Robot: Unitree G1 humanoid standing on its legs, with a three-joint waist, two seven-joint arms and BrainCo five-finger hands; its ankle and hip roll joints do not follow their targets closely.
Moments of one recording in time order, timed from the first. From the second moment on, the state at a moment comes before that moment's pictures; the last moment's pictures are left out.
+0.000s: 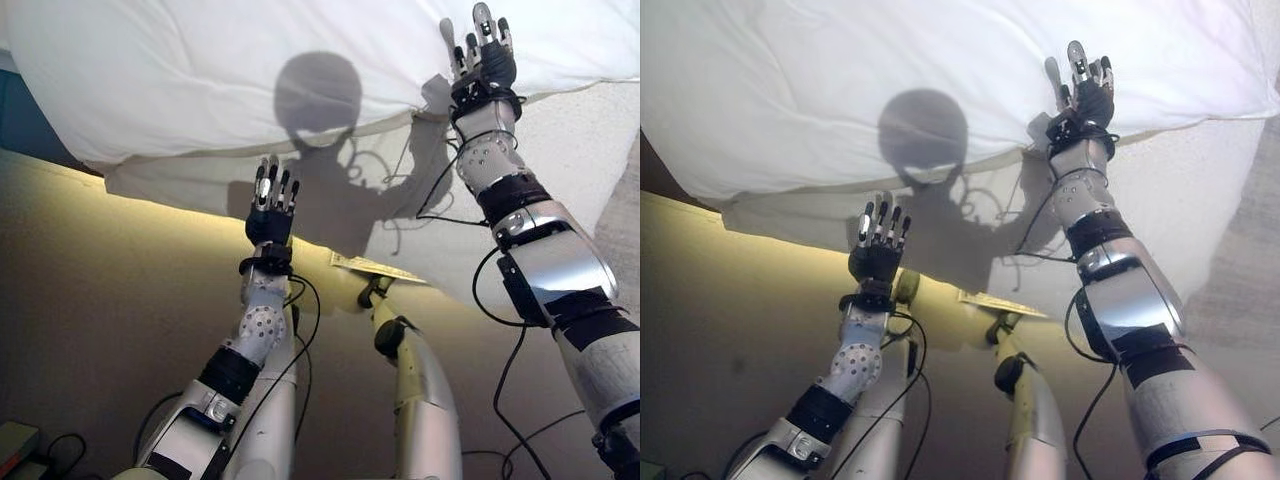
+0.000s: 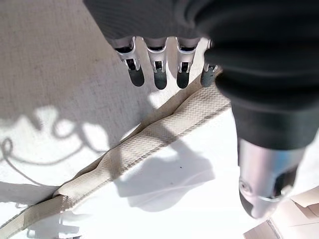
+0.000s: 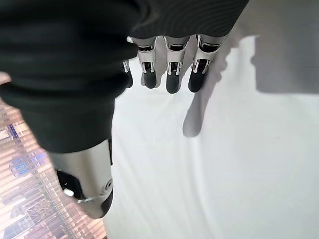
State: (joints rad) left arm -0.50 0.21 -0.37 0.21 -1.31 -0.46 0.12; right arm -1.33 -0.39 0.24 0.93 1.29 -0.35 -0.26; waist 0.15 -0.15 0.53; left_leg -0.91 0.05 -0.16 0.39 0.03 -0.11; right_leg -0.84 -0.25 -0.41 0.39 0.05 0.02
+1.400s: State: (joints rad) left arm -0.43 0.27 -0.37 0.21 -1.27 -0.47 0.12; right arm -1.26 -0.37 0.10 1.12 1.11 -0.39 -0.43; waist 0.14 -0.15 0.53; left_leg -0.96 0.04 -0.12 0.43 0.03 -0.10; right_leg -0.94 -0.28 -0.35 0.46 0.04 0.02
